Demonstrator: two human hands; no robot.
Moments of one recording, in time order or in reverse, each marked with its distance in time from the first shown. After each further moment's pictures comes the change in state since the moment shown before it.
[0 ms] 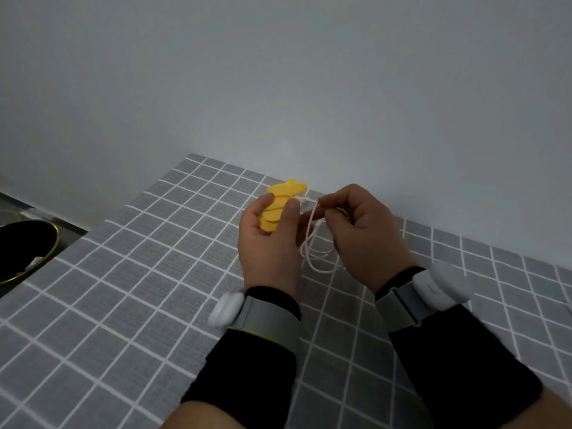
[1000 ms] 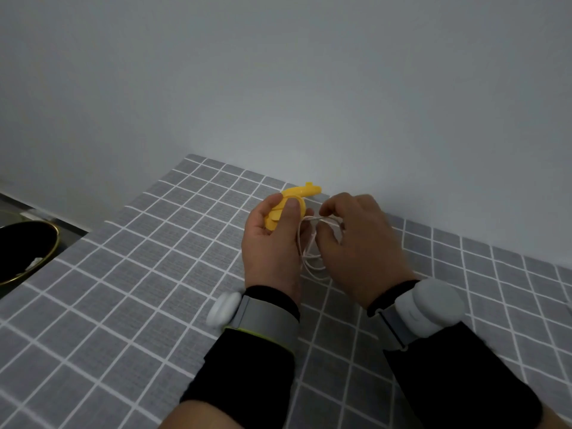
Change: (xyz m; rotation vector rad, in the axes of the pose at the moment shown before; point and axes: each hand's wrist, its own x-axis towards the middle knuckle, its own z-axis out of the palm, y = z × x) left_hand 0.003 0.000 0.001 -0.019 -0.045 -0.085; right_hand -0.012 -0.002 0.003 -0.565 0.034 -0.088
